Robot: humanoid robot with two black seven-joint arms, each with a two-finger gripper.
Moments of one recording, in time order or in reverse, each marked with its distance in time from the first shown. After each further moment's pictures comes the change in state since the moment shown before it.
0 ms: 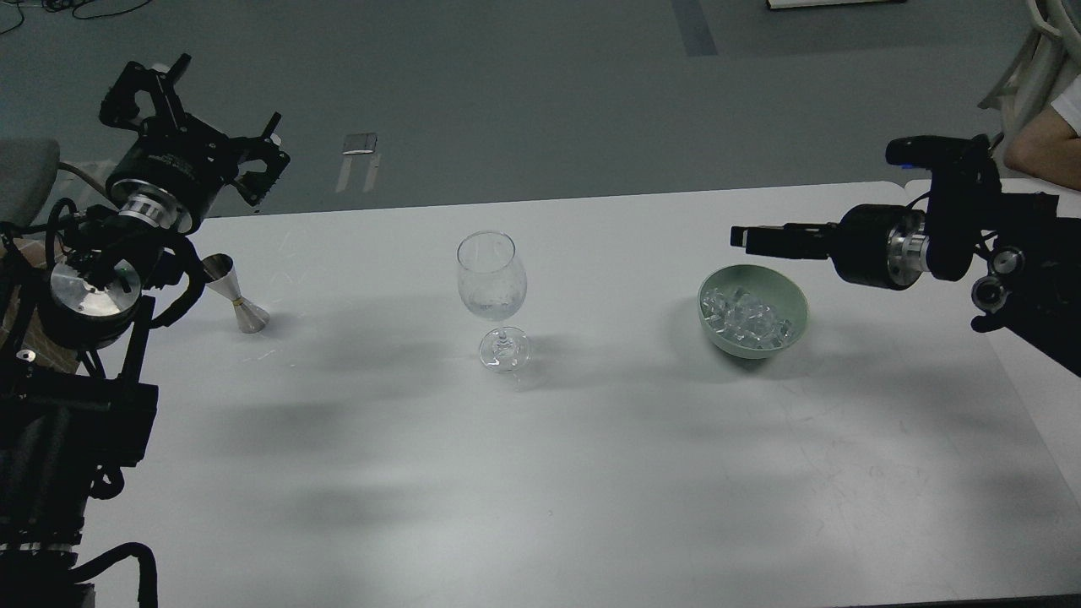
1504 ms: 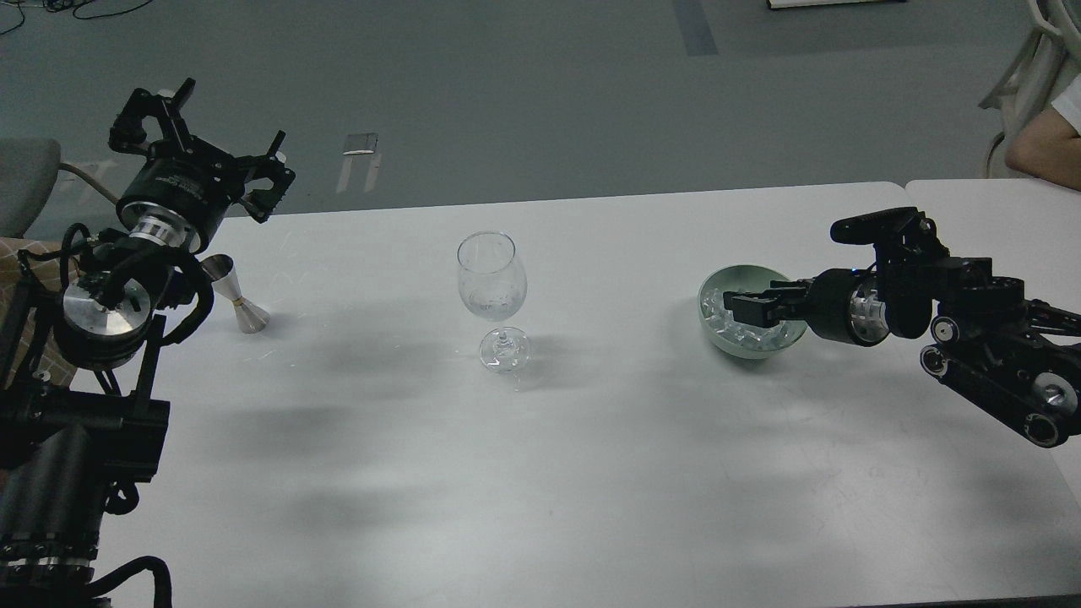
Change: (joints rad) left arm 0.035 -0.036 -0.030 0.003 -0.005 -0.010 -0.002; right arm -0.074 0.075 -0.015 -0.073 -0.179 -0.056 -0.015
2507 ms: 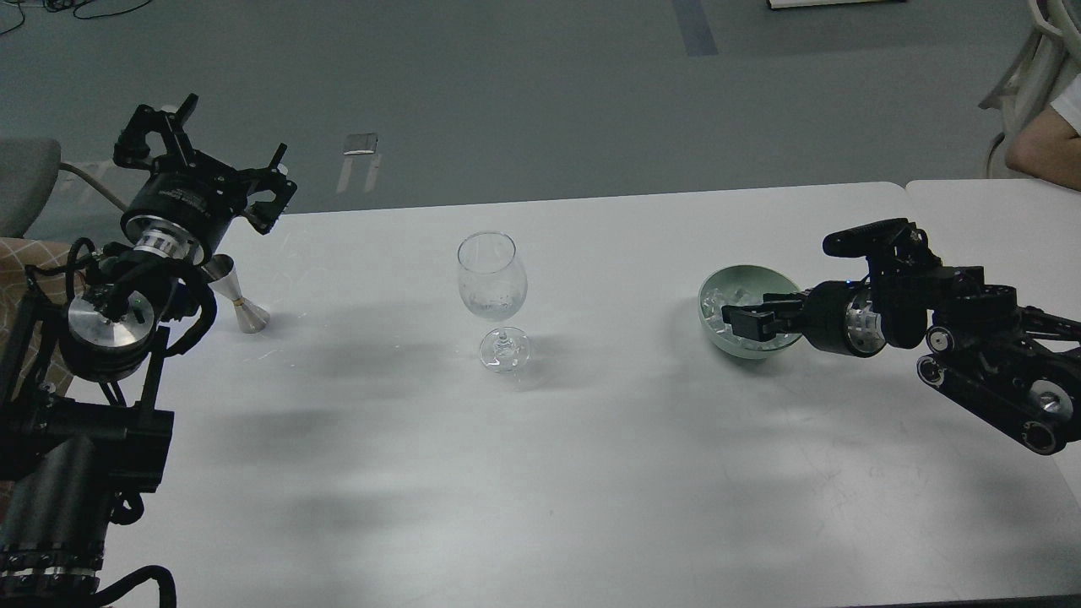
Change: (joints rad) left arm 0.026 -0.016 -0.017 0.000 -0.002 -0.008 -0.001; right arm 0.007 0.000 -0.050 0.001 0.000 0.002 0.007
